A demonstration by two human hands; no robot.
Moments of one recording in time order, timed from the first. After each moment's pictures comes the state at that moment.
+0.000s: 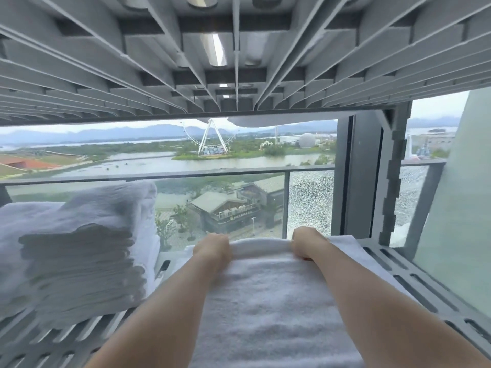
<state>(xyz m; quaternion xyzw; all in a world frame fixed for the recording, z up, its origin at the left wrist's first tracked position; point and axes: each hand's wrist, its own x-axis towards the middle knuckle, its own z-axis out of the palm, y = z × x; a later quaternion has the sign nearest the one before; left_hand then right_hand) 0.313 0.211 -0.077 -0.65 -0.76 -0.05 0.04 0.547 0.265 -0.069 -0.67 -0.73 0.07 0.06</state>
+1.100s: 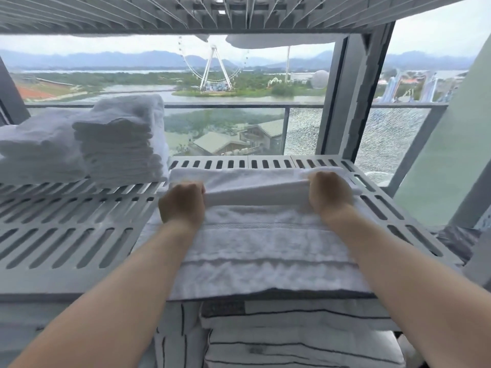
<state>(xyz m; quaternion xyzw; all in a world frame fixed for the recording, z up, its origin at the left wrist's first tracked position) 0.360 -0.049 -0.114 -0.55 -0.78 -0.23 0.19 0.650 0.043 -0.099 -0.63 -0.73 -0.15 0.19</state>
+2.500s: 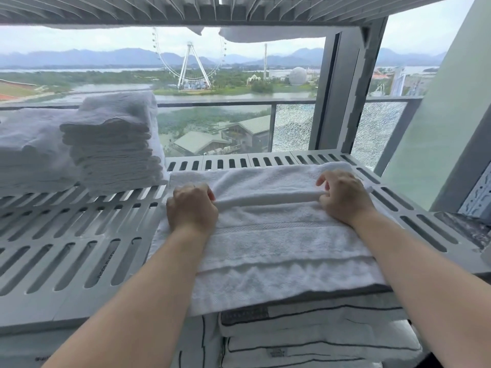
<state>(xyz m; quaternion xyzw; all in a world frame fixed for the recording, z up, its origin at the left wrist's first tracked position) 0.351 -0.054 -0.115 -0.58 -0.76 -0.29 0.09 0.664 0.023 -0.116 -0.57 -0.77 -0.06 0.26</state>
